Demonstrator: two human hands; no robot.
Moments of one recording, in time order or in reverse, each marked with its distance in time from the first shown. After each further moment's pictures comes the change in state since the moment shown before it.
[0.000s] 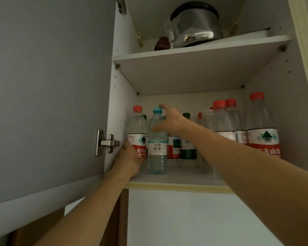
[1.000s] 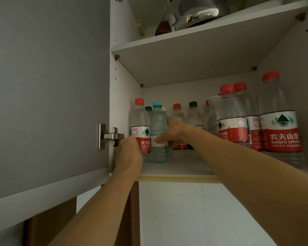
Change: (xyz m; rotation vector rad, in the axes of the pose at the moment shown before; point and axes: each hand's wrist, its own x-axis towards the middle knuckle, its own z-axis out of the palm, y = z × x) left_hand -0.004 -0.004 0.002 0.218 0.238 -0.010; right_hand 0.018 0.054 0.037 0.027 -0.226 0.243
